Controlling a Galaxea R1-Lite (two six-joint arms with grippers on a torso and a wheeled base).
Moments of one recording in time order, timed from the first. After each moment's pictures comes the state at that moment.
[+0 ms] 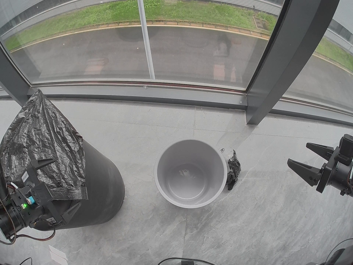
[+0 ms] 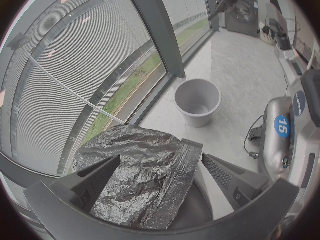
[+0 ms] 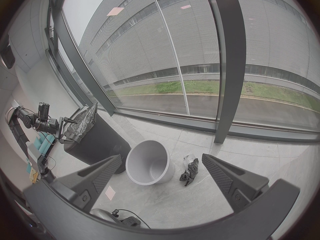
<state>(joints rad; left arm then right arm) -0.38 1.04 -0.40 -0.26 0.12 0.89 0.30 1.12 -0.37 -0.58 0.20 0.03</state>
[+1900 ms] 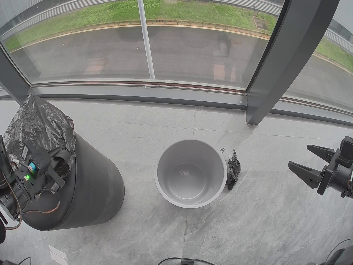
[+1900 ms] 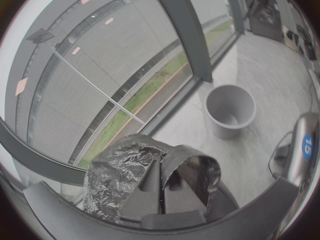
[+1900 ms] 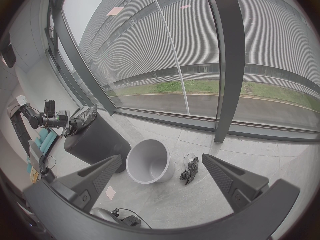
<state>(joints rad) -0.29 1.21 -0.39 -0.64 0.14 0.82 0.30 1.10 -0.35 -0.58 0.20 0.03</state>
